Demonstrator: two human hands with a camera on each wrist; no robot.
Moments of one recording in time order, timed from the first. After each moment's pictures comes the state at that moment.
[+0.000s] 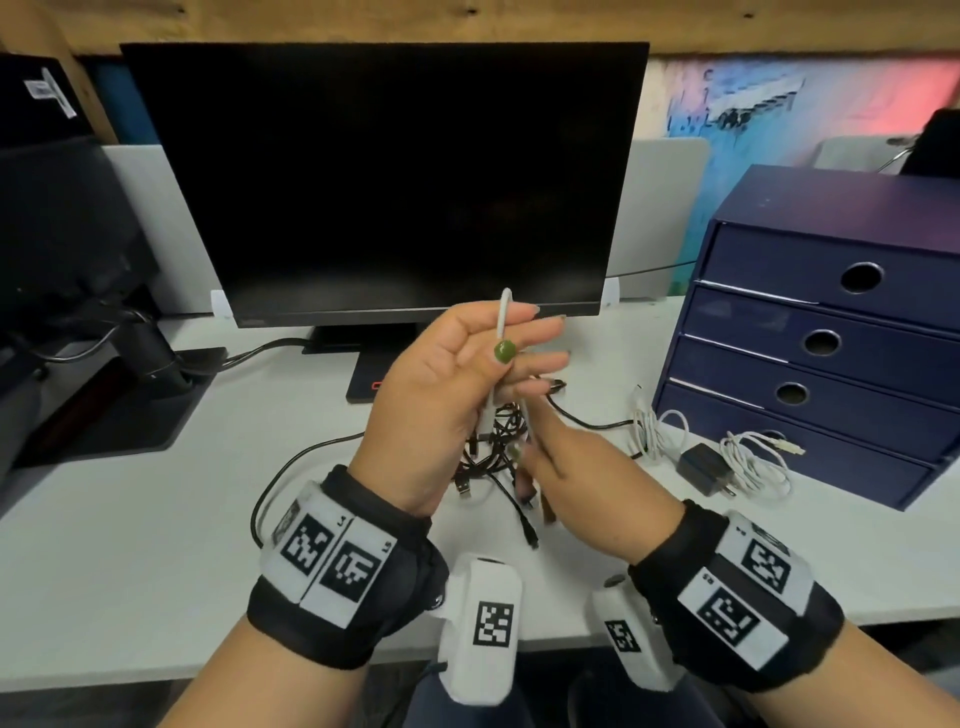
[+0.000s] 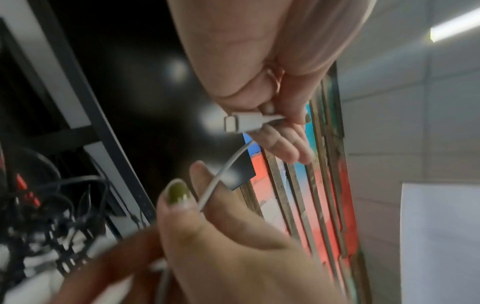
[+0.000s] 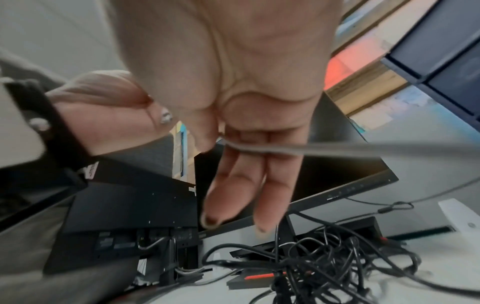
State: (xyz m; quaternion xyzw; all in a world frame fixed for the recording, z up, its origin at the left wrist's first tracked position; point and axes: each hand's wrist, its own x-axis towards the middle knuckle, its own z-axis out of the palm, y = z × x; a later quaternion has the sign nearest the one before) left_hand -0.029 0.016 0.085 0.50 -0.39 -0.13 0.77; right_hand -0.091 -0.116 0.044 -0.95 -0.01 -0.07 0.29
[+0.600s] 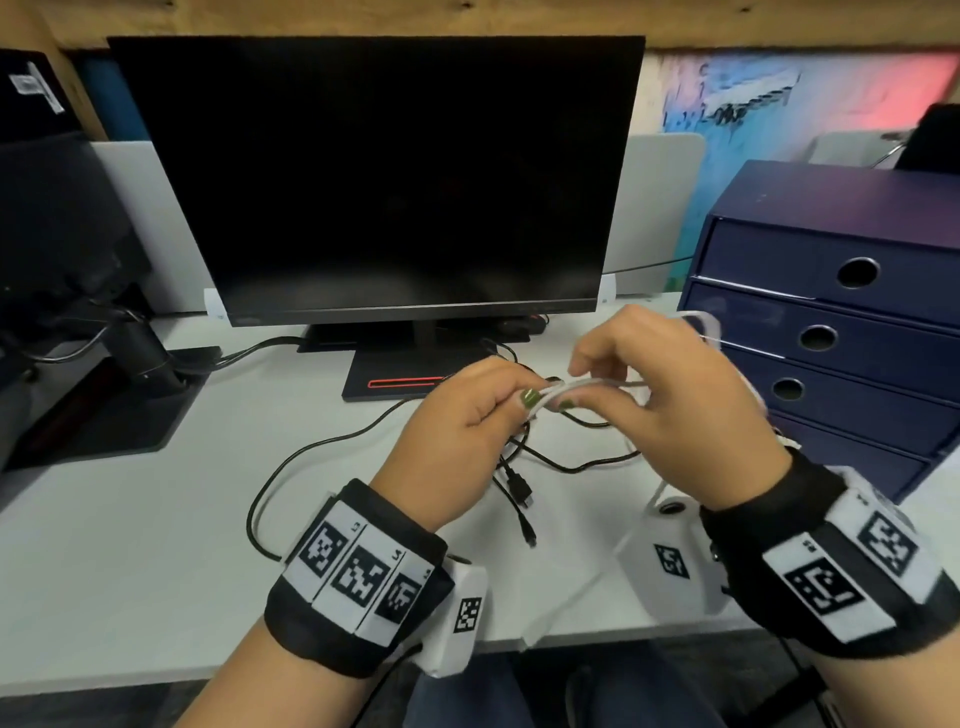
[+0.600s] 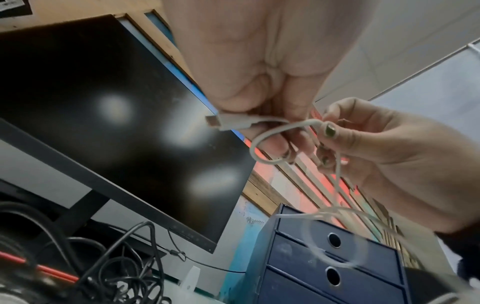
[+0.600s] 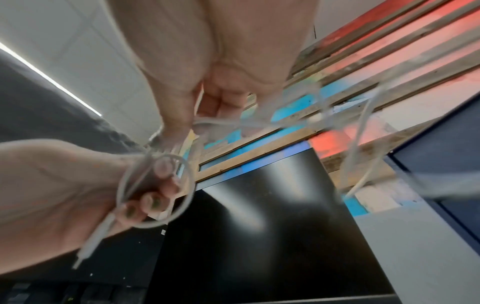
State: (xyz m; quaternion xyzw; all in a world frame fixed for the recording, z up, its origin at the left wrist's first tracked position) left_hand -0.024 0.013 0.063 0.73 -0.46 0.01 0.50; right_hand -0.116 -0.149 0.095 -0.91 -0.09 -0.35 0.18
